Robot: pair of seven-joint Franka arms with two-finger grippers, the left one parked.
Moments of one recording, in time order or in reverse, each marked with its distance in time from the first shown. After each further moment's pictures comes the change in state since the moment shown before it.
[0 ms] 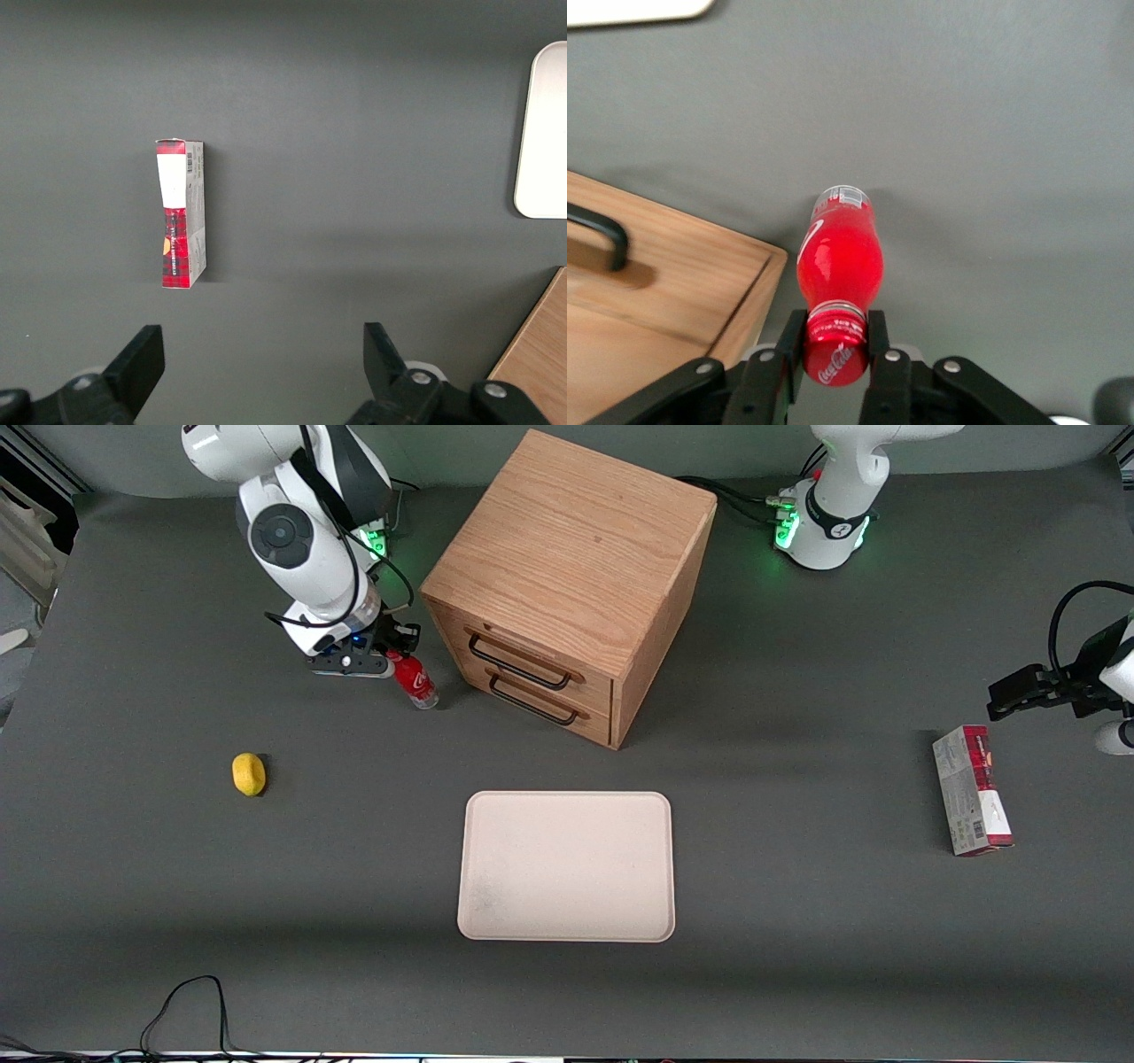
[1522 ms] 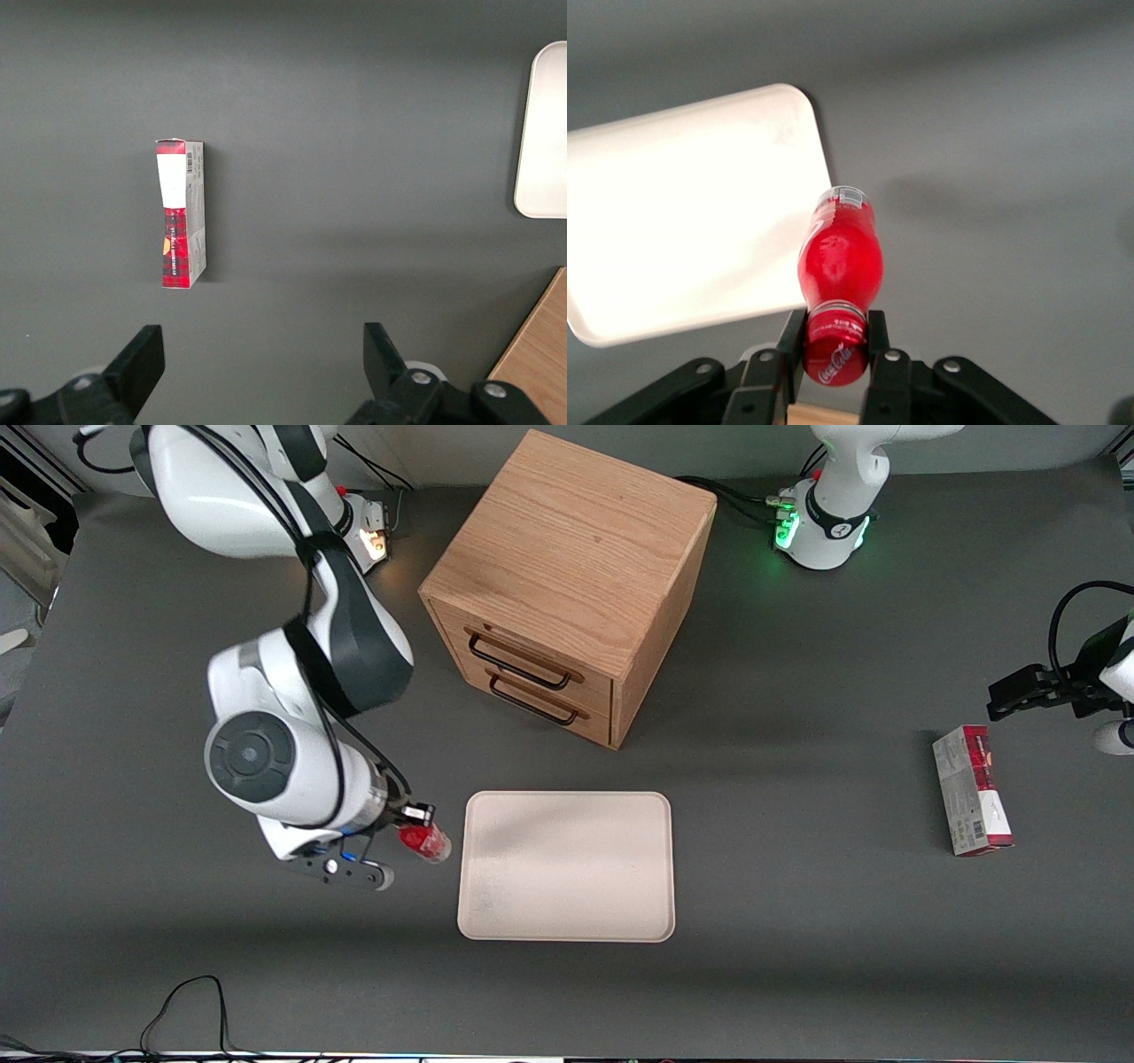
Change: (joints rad) arm -0.048 0.965 -0.080 1.442 0.013 -0.402 0.079
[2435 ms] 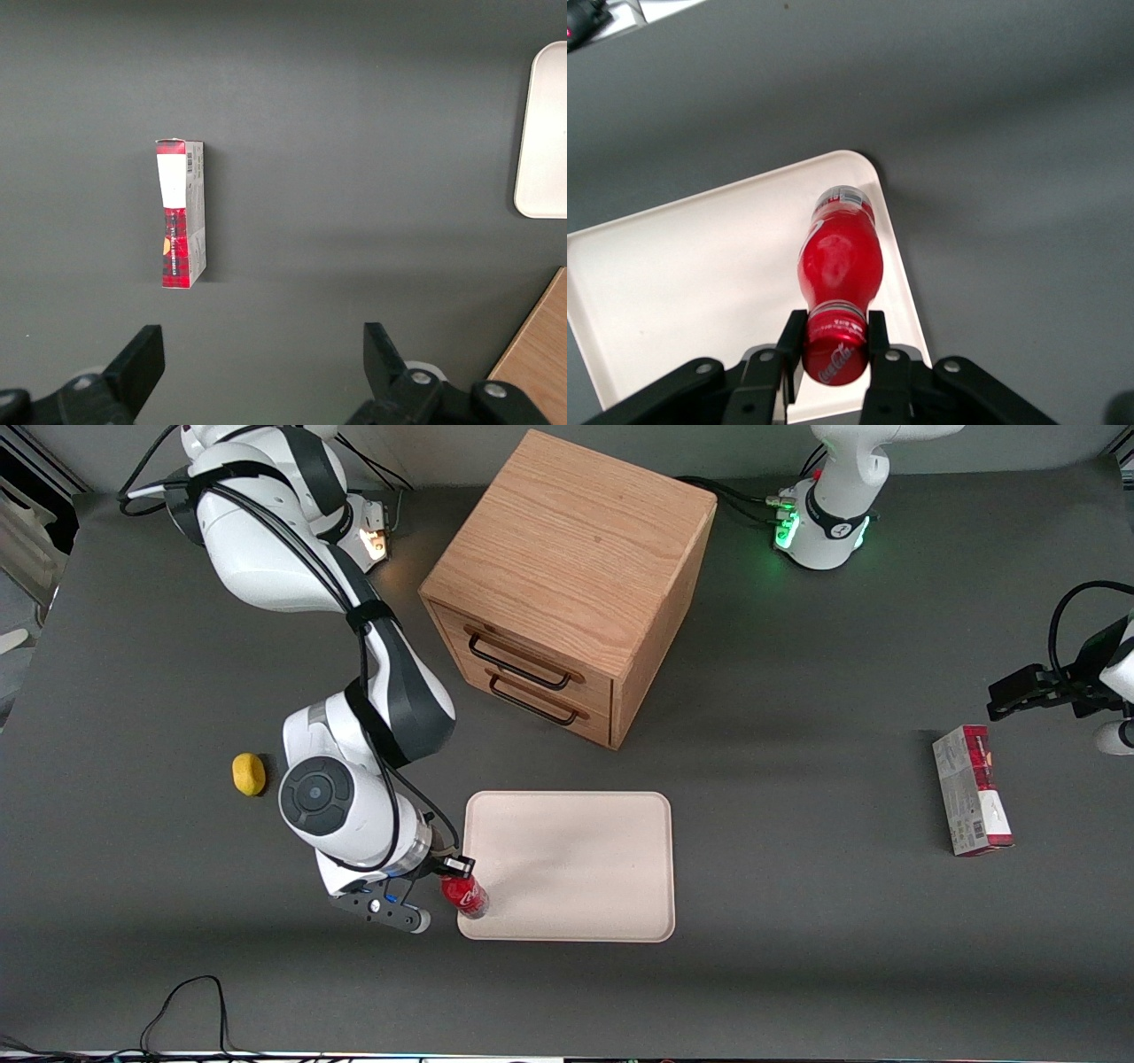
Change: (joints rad) arm -0.005 0.128 0.029 0.015 0.001 0.237 0.061
